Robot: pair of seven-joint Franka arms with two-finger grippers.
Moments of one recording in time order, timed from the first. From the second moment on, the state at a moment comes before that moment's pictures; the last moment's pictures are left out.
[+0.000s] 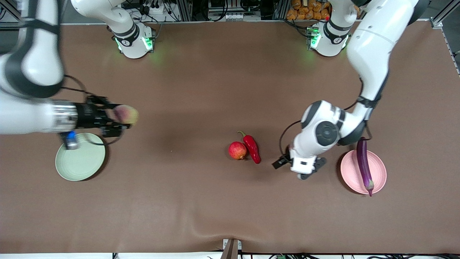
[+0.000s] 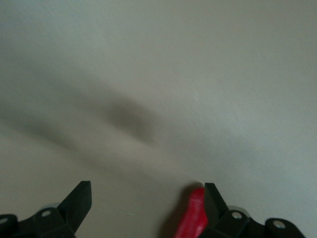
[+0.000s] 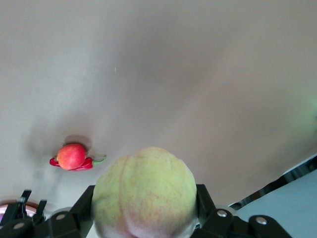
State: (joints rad) left arm -0.15 0.74 -0.37 -1.57 0.12 2.34 -1.15; right arm 0.56 0.38 -0.72 -1.52 0.69 1.36 0.80
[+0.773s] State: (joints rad) left arm -0.34 0.86 -0.31 -1.51 0.12 2.45 -1.35; right arm 0.33 0.64 -0.72 -1.52 0.34 1.79 -0.07
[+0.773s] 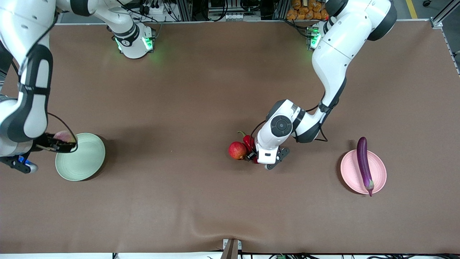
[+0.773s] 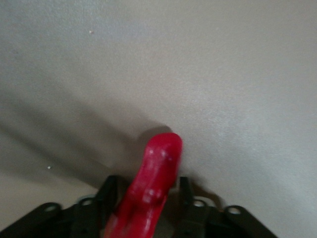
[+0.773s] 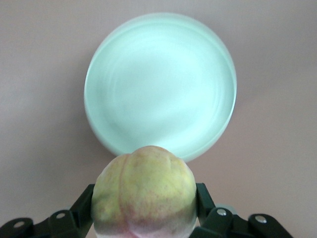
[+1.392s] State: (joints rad) left arm -0.13 0.72 -0.29 -1.47 0.12 2.12 -0.96; right arm 0.23 0.72 -0.61 -1.50 0.35 1.81 -0.13
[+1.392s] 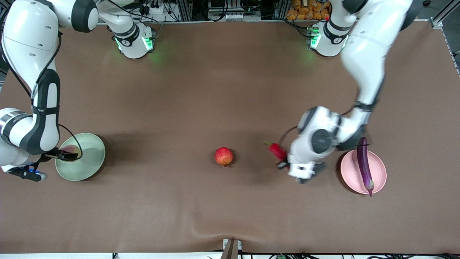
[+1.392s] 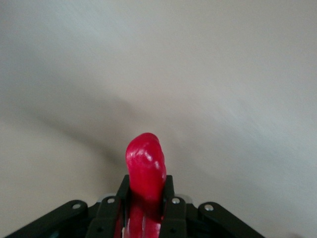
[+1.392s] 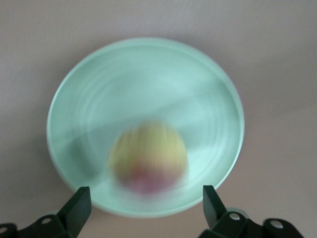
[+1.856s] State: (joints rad) left arm 0.16 0.69 -0.28 -1.48 0.12 2.06 -0.48; right arm 0.37 0.62 -0.59 -1.45 0.50 1.51 0.27
